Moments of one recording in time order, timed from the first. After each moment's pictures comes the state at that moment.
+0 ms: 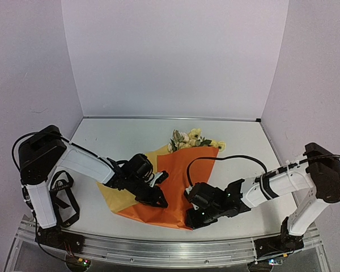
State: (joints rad) left arm -0.95 1.85 0.92 0.00 0.53 -0.57; right arm 1.22 1.66 0.79 -0.22 -0.03 0.85
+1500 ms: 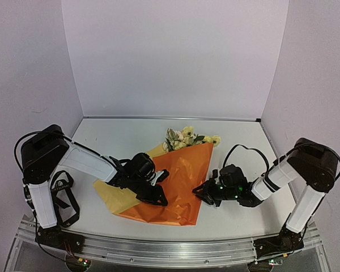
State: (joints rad) left arm -0.95 1.89 0.96 -0.04 0.47 -0.57; right arm 0.79 1.74 0.48 0.63 -0.20 1.28
